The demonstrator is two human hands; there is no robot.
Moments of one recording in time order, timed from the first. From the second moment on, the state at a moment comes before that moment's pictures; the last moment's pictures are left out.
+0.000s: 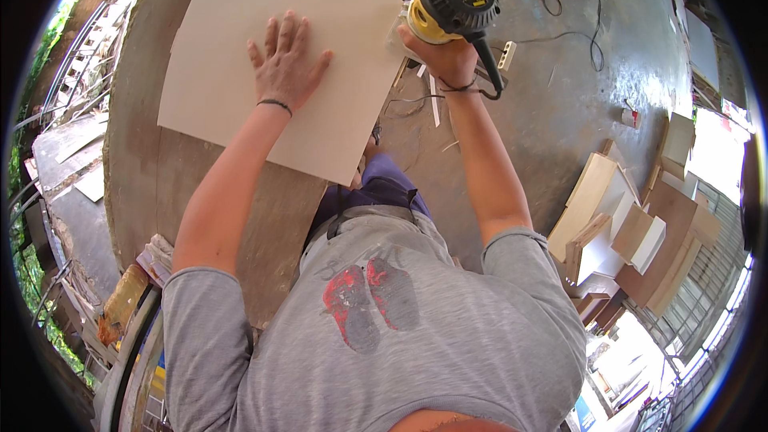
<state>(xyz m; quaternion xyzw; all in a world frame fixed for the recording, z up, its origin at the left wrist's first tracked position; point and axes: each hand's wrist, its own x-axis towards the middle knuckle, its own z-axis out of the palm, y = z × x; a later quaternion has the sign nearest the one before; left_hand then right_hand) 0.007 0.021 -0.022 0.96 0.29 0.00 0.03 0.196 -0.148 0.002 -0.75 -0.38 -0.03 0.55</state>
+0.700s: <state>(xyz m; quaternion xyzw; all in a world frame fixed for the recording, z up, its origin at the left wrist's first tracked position) 0.003 0.021 -0.018 0.95 0.29 -0.02 0.05 0.359 -0.100 0.010 -0.81 -0.33 0.02 0.48</state>
